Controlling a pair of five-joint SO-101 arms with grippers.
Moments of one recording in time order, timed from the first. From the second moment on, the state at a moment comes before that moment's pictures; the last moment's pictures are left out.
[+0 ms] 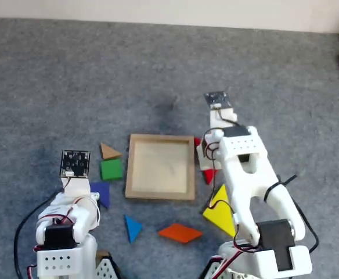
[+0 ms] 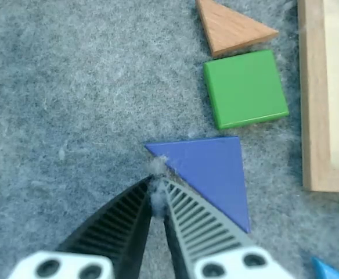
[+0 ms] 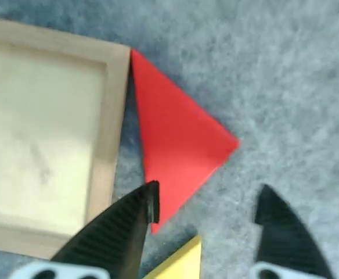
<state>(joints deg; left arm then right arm) -10.7 -104.1 96.0 75.5 0.3 -14.9 -8.2 35.4 57.5 5.1</state>
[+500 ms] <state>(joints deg) -10.7 -104.1 96.0 75.5 0.3 -18.3 5.7 25.1 58.2 5.5</state>
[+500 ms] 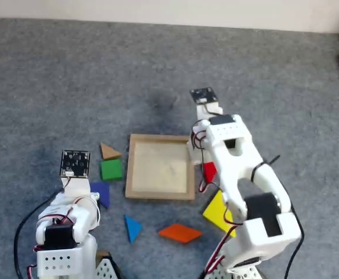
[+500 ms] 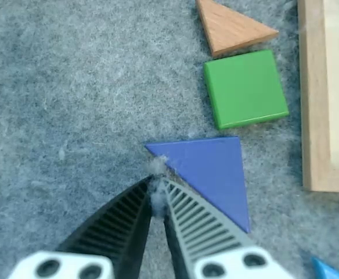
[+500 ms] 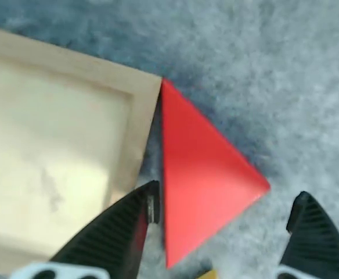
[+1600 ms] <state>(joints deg) -10.7 -104.1 96.0 75.5 0.3 -19.0 11.7 23.6 57.6 15.3</state>
